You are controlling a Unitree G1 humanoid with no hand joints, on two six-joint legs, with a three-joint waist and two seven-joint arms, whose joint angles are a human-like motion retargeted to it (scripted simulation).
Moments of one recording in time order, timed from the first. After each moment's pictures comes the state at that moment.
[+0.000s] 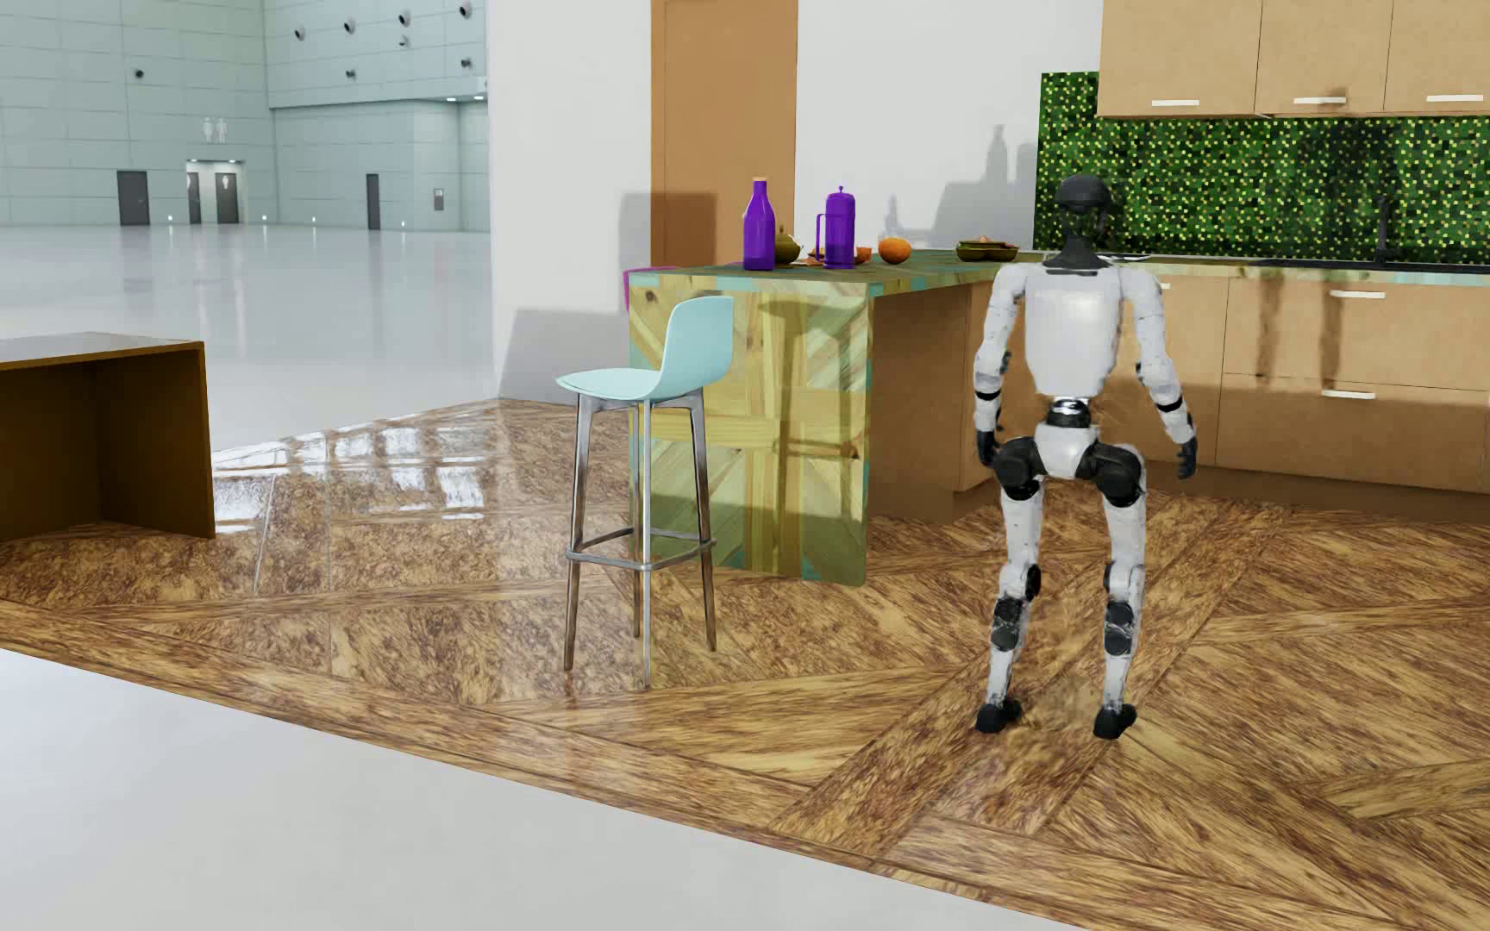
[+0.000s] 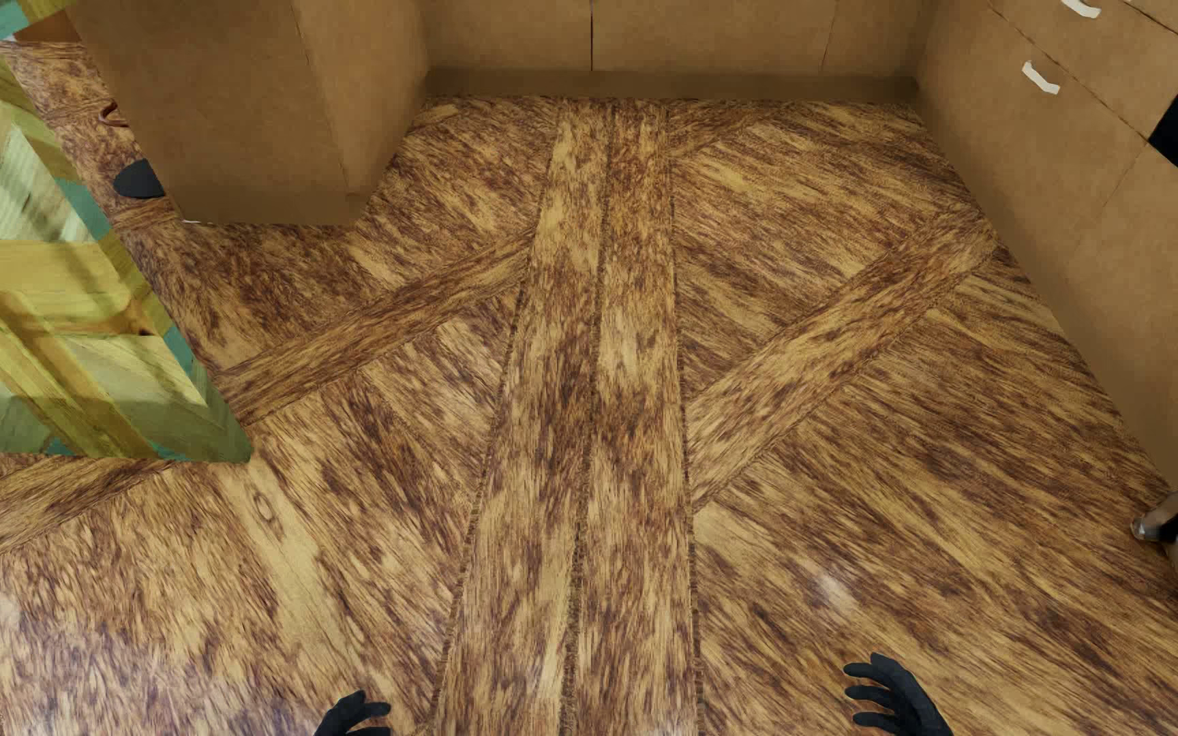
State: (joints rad) body -0.25 -0.44 0.04 -0.01 -0.04 -0.01 0.00 0.00 -0.04 0.72 0.76 0.26 0.20 -0.48 -0.35 0.17 -0.25 0.00 0.03 0.01 0.01 0.61 0.61 0.00 0.00 0.01 -0.03 0.01 -0.01
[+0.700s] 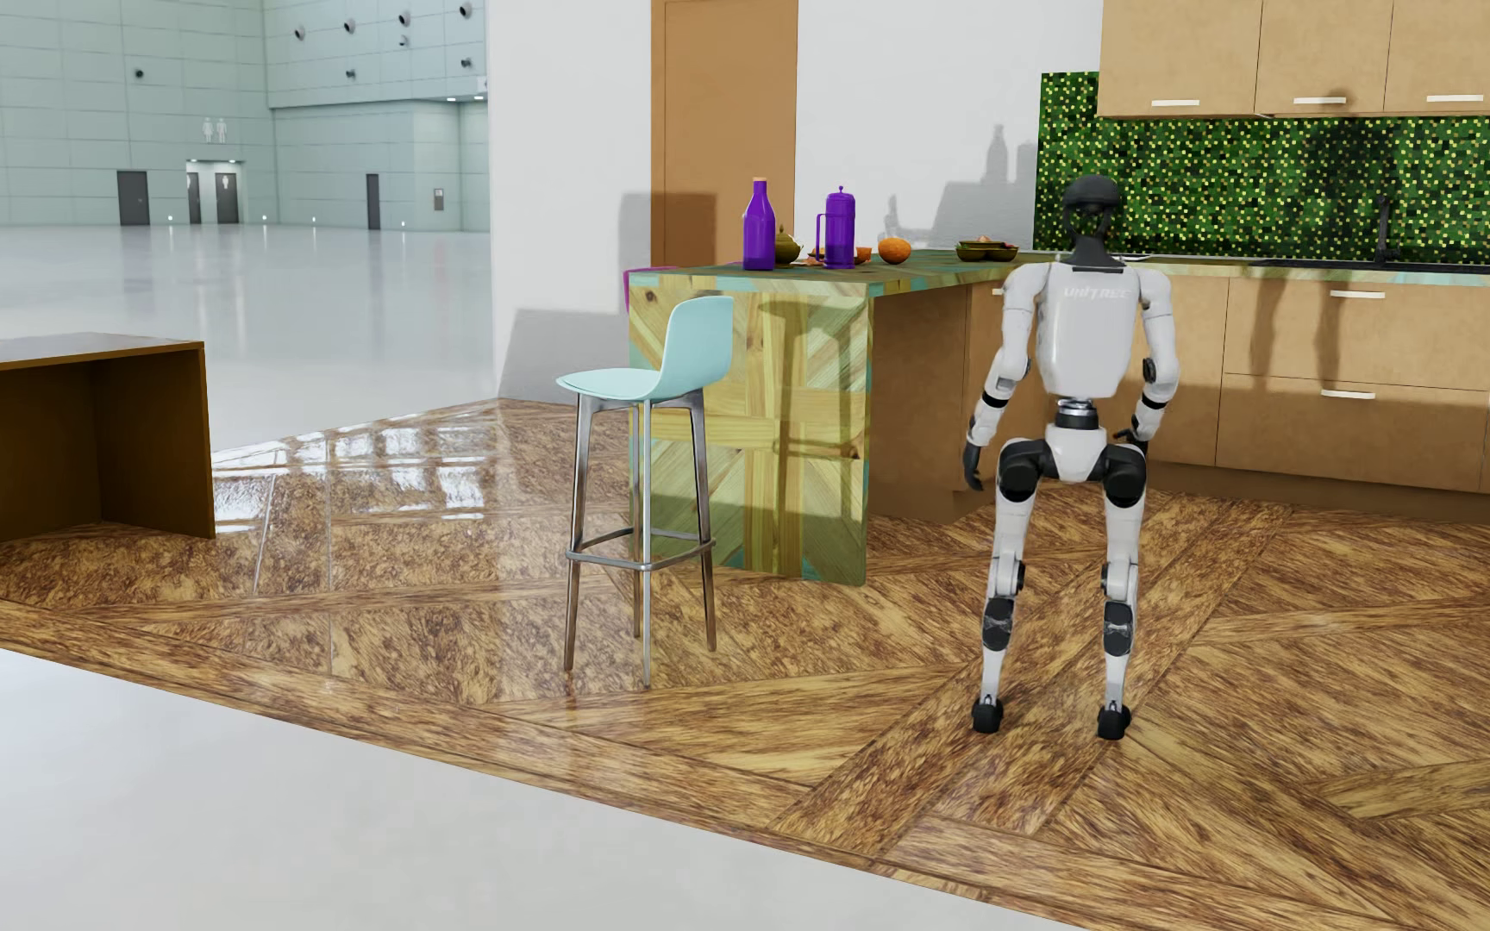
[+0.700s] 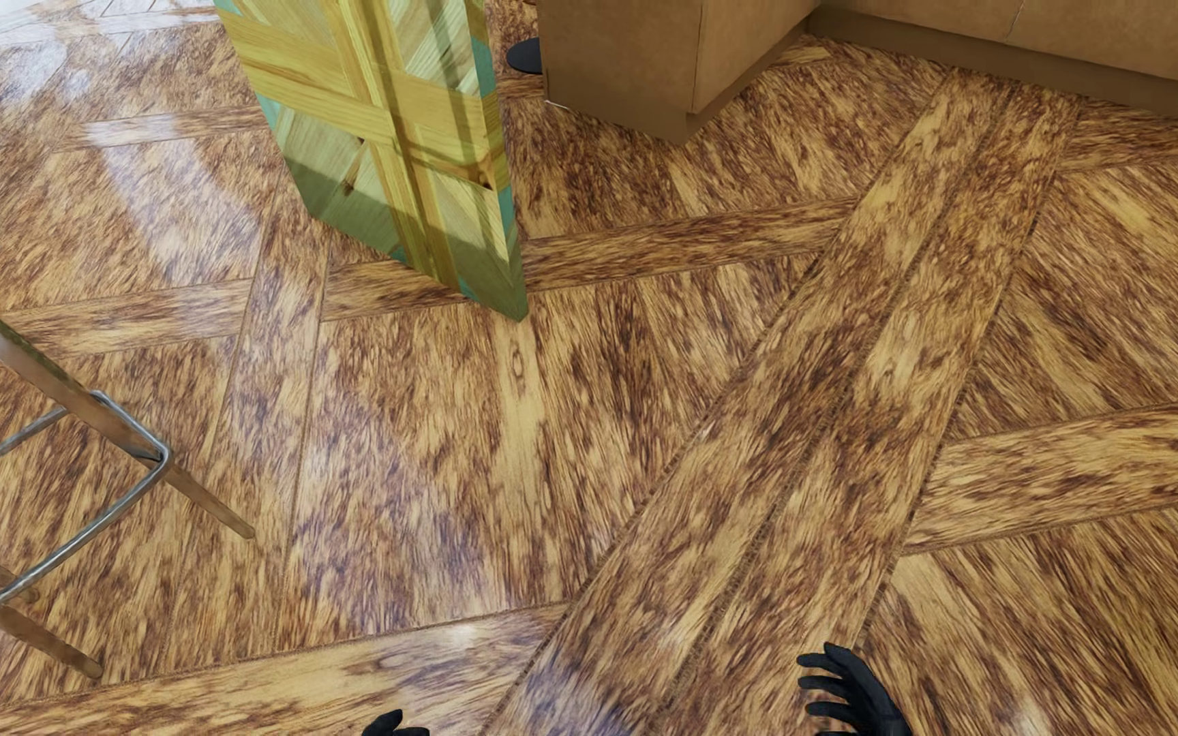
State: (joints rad) body -0.38 -0.43 0.27 0.03 -0.12 0.00 -0.05 -0.11 0.03 0.69 0.76 0.23 0.18 -0.34 -0.34 0.15 -0.20 -0.07 0.01 -0.06 0.06 0.65 0.57 -0.06 -0.01 0.12 0.01 -0.03 0.02
